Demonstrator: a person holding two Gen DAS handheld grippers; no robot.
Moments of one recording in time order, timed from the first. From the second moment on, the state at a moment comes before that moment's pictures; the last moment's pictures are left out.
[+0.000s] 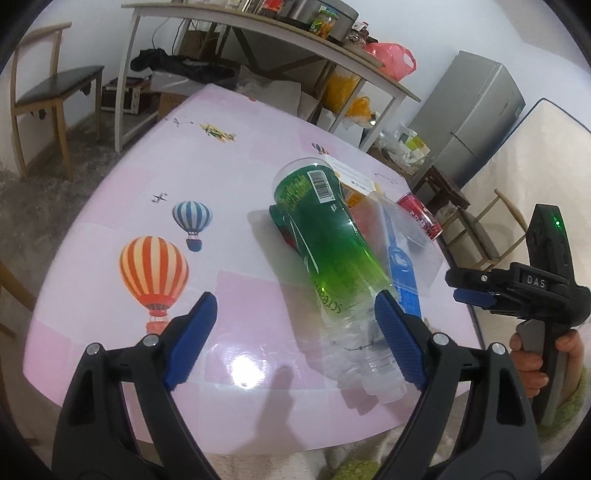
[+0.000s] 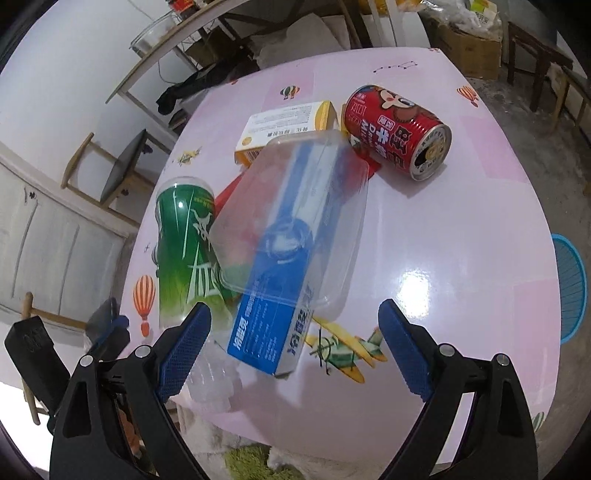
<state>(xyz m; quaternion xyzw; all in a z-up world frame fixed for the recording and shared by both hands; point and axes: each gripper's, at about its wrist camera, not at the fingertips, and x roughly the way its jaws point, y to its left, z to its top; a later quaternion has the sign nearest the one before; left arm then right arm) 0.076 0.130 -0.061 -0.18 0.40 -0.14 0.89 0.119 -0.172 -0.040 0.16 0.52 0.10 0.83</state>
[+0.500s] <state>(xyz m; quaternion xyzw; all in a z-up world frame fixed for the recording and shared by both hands) 0.059 0.121 -0.079 -0.14 0.43 -0.15 0.88 0.177 -0.061 -0.012 0.01 0.52 0.25 0.82</state>
